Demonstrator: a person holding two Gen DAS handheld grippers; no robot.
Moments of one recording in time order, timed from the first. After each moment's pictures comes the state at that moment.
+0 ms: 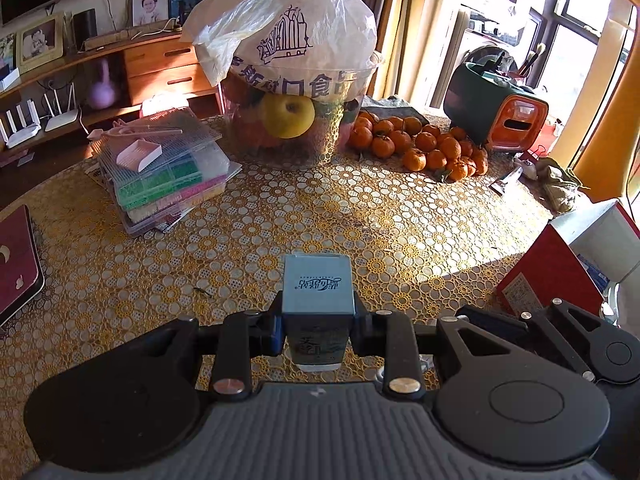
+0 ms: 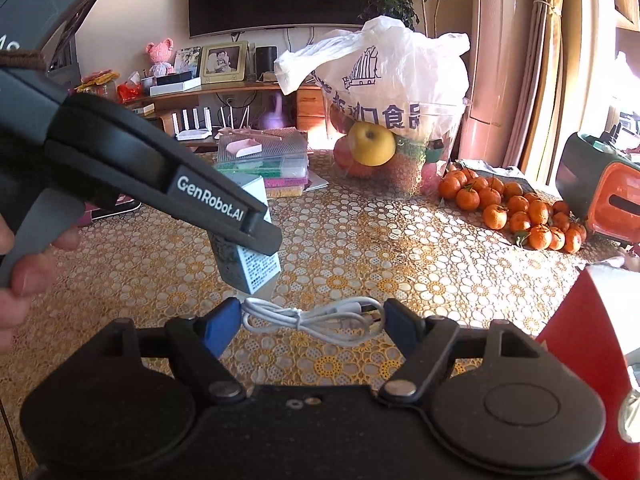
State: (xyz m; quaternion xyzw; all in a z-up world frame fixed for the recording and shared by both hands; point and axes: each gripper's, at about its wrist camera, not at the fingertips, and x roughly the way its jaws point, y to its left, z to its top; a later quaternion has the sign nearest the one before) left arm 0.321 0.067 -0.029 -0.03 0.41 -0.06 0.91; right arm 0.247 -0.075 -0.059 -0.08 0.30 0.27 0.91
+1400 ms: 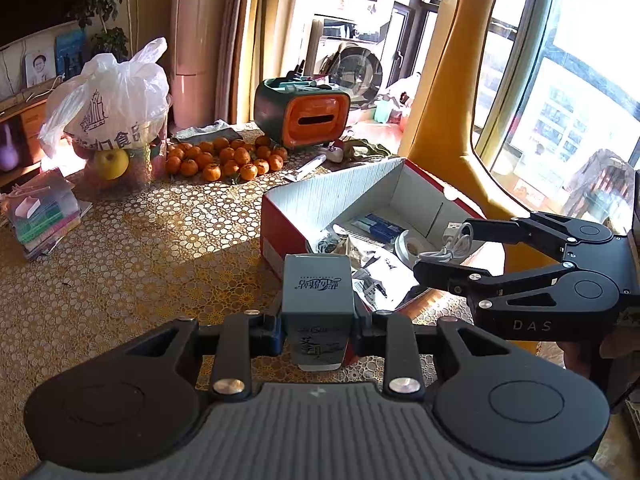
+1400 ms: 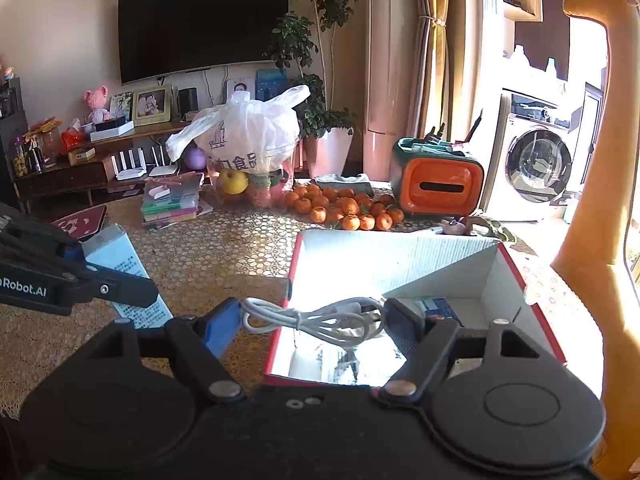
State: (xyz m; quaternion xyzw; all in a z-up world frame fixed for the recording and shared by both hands) left arm 0.172 -0.088 0.057 0.01 0.37 -0.22 0.90; right arm 0.149 -0.288 0.036 -0.05 0.28 0.16 0.94
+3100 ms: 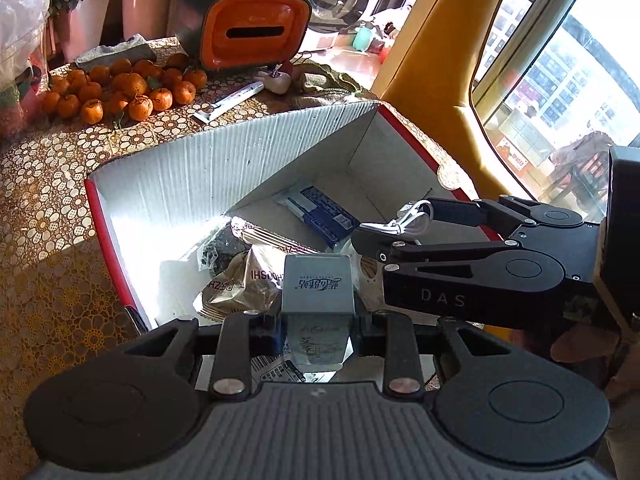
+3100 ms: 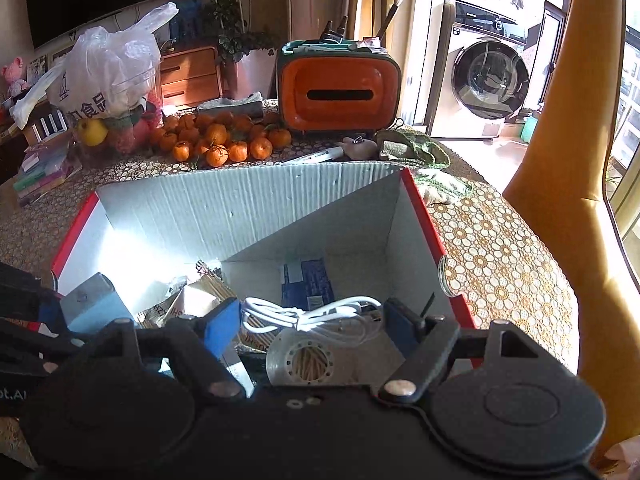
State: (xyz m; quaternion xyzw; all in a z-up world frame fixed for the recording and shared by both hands) left arm 0.312 -0.225 -0.020 -0.03 0.49 -0.25 0.83; right arm 0.293 -0.373 -0.035 -0.03 0.41 0.08 0.91
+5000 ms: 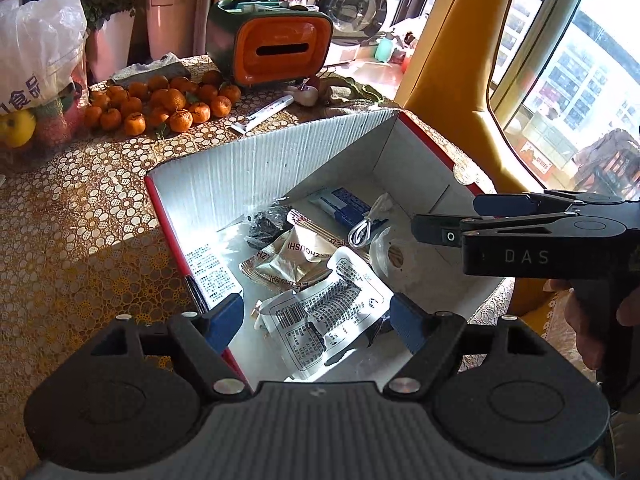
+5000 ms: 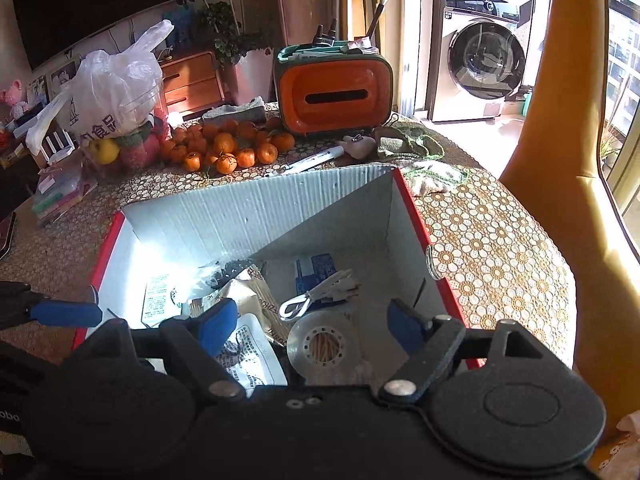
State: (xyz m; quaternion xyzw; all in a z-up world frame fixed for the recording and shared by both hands) left arm 0.281 -0.205 -0.002 0.00 0.47 -0.21 0.86; right arm 0.267 -0.386 -0.001 0.01 0.42 0.09 0.90
